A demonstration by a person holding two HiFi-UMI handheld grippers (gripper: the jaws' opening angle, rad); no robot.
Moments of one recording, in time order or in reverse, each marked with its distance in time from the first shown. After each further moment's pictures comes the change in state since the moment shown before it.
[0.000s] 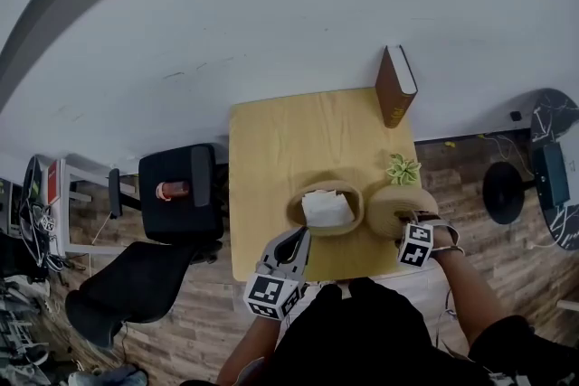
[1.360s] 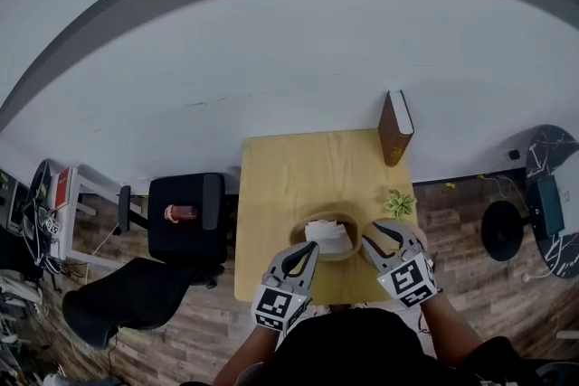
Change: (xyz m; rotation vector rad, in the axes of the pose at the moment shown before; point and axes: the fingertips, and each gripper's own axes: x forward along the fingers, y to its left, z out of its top) left arm 0.003 -0.027 0.049 0.197 -0.073 -0.043; right arm -0.210 -0.057 0.148 0.330 -0.807 -0.426
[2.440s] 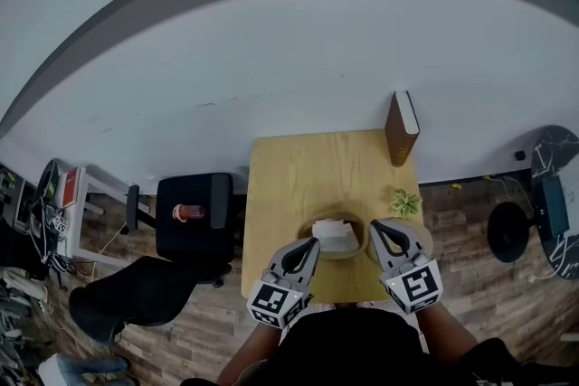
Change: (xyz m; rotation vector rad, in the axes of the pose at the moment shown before) left arm -0.012 0.011 0.018 -0.072 -0.065 -0.001; right arm -0.027 -0.008 0.059 0.175 -0.328 -0.093
